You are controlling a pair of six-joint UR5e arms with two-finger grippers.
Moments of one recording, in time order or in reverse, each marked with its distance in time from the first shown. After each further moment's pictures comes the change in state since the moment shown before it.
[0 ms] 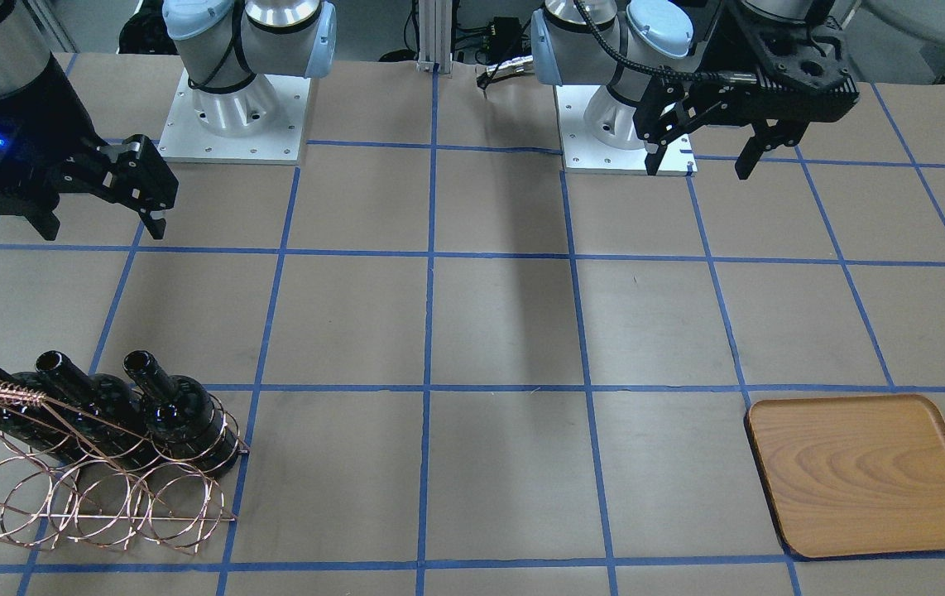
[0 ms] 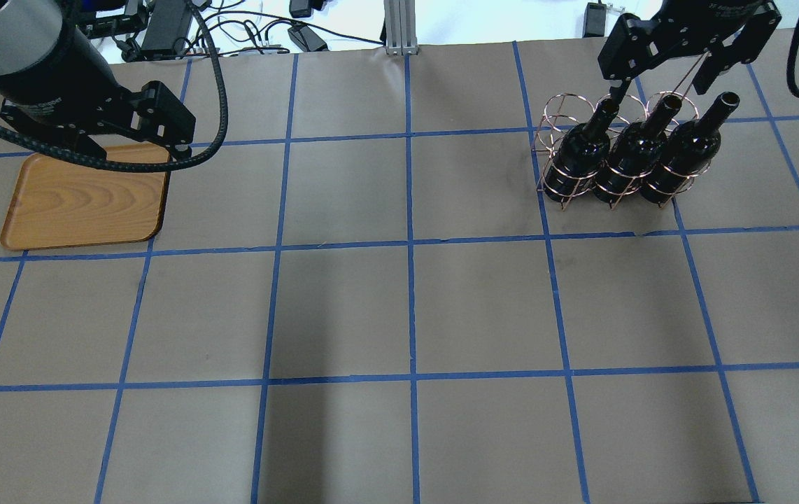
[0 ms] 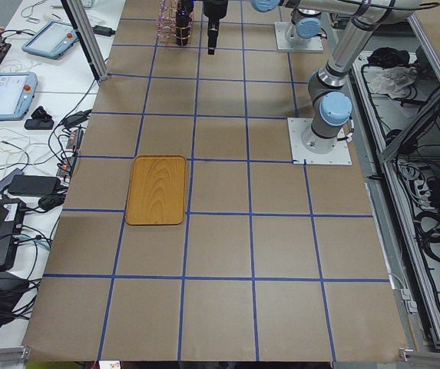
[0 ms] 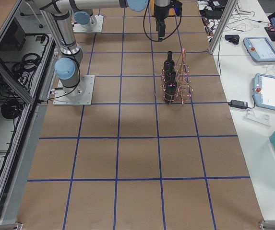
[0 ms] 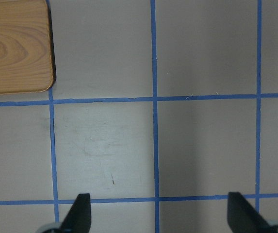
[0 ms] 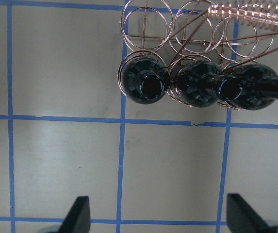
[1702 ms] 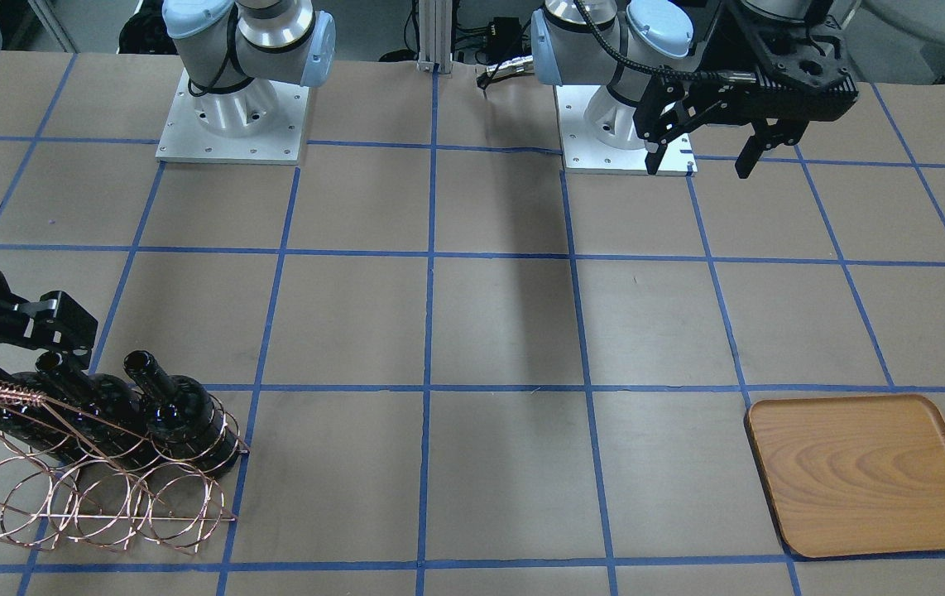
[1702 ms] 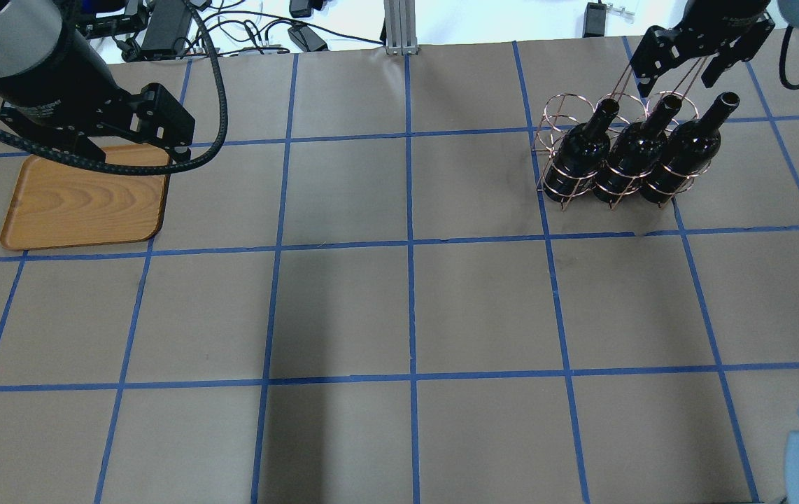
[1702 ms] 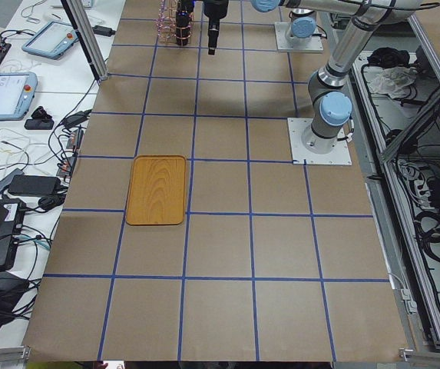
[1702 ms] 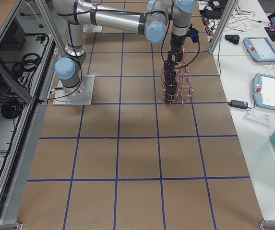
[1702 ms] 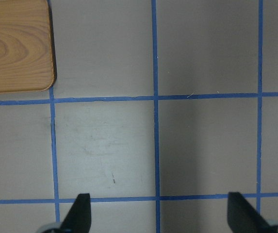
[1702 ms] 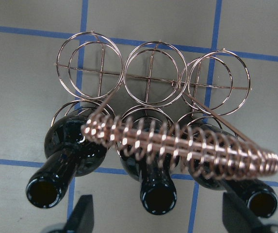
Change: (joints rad) left arm 0.000 0.004 -0.006 0.000 0.003 0.000; right arm -0.128 0.209 -0.009 -0.191 0.009 -0.178
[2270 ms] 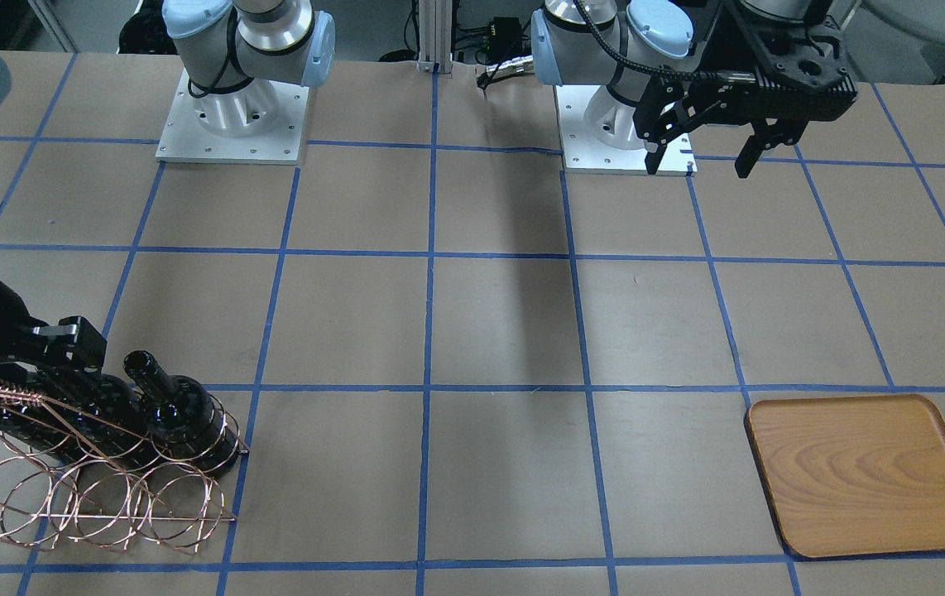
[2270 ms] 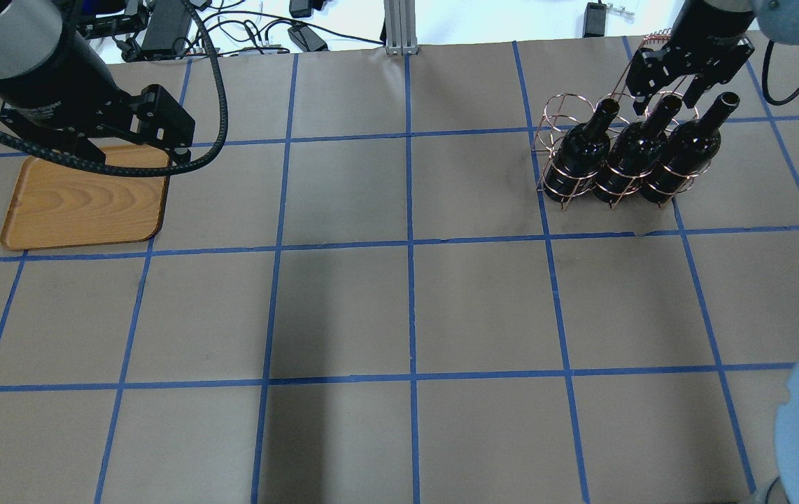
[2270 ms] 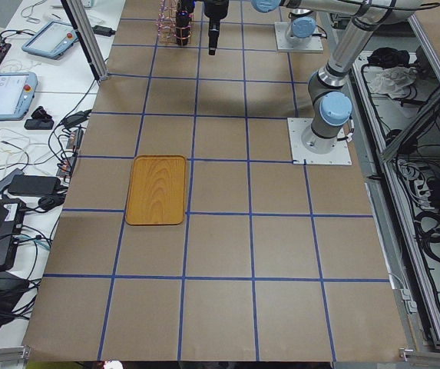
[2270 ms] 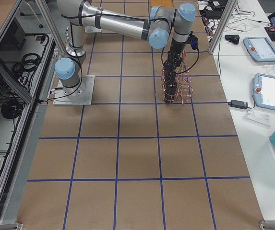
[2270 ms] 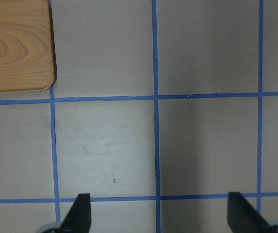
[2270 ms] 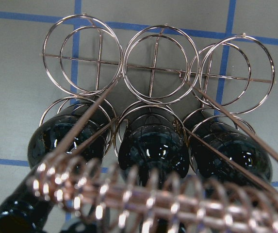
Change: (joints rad) left arm 0.000 0.002 -0.002 0.000 0.000 0.000; right arm -0.001 0.035 0.010 0.001 0.003 0.001
